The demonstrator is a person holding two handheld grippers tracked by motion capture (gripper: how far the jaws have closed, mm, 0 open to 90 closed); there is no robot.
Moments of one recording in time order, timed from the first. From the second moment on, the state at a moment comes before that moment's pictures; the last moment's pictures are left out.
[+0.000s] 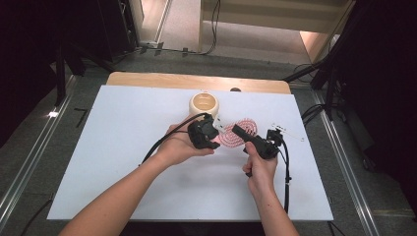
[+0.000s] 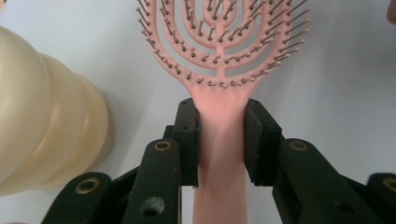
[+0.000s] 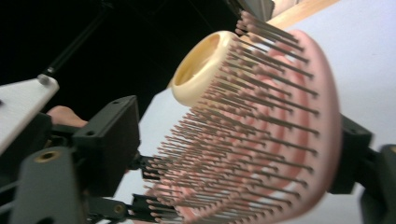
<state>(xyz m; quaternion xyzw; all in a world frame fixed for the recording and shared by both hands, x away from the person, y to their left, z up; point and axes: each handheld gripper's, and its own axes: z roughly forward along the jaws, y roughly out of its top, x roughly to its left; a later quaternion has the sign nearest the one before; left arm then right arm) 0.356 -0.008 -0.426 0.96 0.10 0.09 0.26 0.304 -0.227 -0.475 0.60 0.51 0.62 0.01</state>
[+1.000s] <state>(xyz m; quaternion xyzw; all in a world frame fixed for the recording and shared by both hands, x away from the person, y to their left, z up) 0.360 0.020 -0.427 0.91 0.17 0.08 0.36 0.301 -0.230 -0.456 0.53 0.54 0.66 0.04</state>
